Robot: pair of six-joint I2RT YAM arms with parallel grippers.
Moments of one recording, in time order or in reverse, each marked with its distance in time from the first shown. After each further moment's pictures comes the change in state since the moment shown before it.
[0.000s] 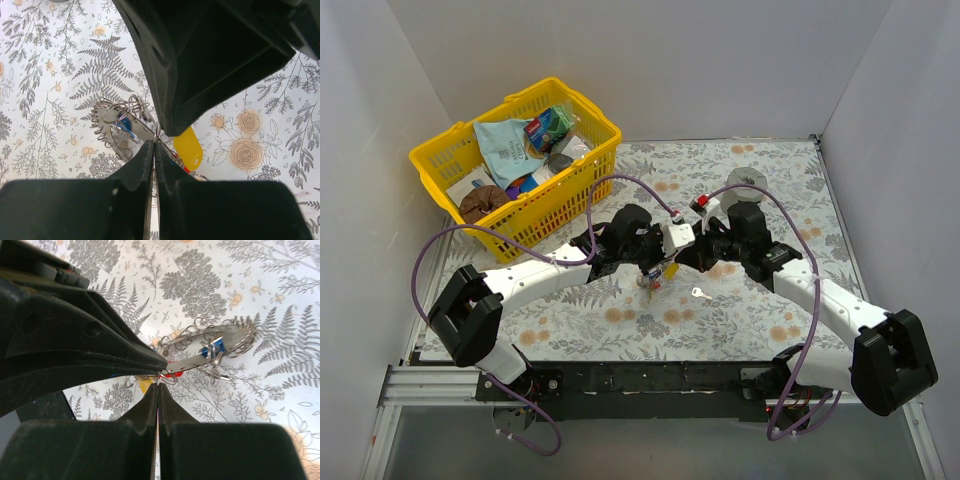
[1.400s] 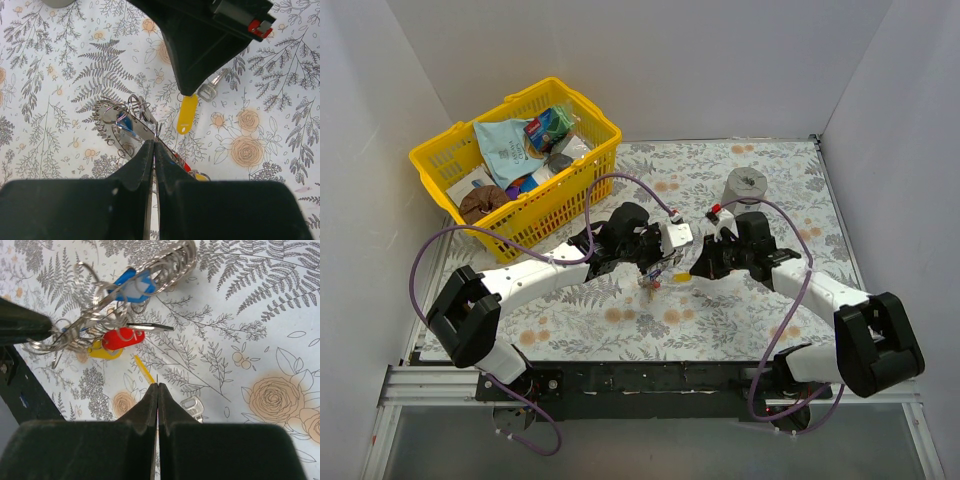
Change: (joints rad) left arm 0.014 -0.009 0.000 -0.005 0.030 0.029; right arm -0.132 0.114 -0.112 0.031 0.007 0.094
